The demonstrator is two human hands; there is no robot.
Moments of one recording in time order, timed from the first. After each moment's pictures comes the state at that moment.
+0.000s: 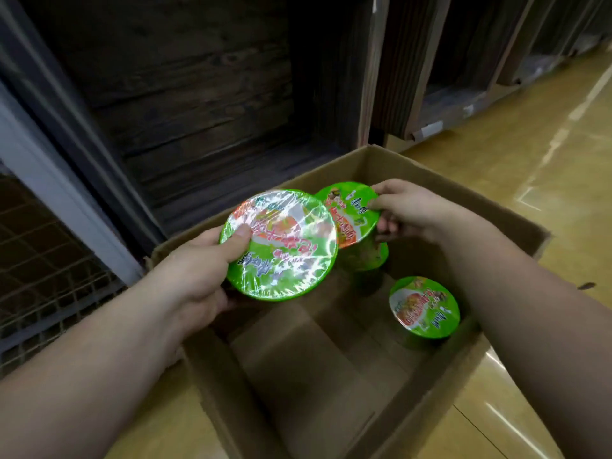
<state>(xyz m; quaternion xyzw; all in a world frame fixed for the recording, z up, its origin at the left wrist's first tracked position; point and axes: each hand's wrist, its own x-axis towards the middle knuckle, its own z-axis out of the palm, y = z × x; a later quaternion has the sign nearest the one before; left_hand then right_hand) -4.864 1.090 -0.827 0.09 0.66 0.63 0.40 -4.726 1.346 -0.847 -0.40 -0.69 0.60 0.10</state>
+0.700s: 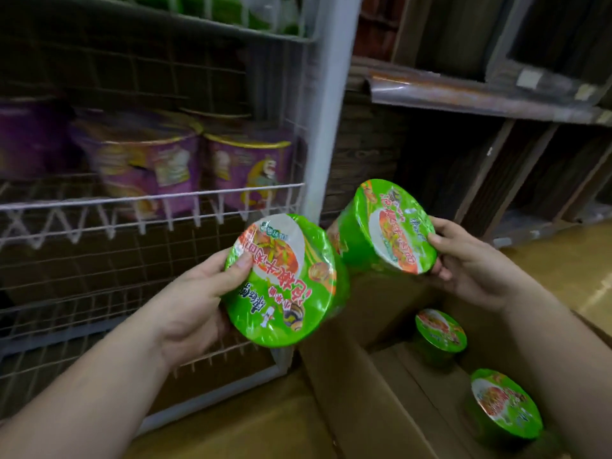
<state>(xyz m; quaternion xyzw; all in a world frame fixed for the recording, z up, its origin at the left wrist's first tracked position) -4.964 0.852 -0.781 0.17 0.52 0.75 0.37 -4.798 1.147 -0.736 -0.21 -0.66 0.71 0.17</state>
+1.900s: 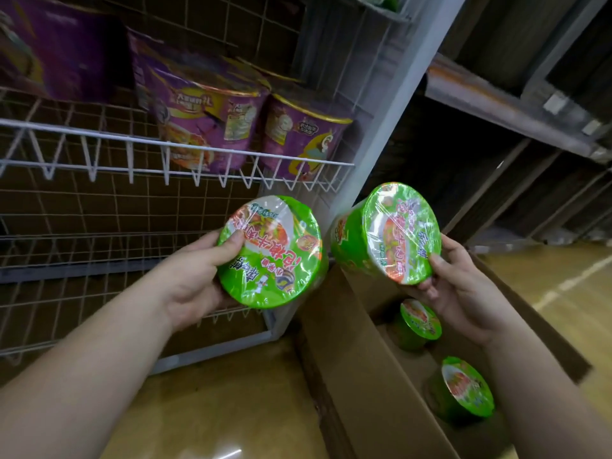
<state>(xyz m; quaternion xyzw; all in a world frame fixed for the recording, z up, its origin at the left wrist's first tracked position) -5.003 0.810 -0.820 0.07 0.49 0.78 0.40 -4.800 1.079 -0.760 -0.18 -0.61 0.75 0.18</state>
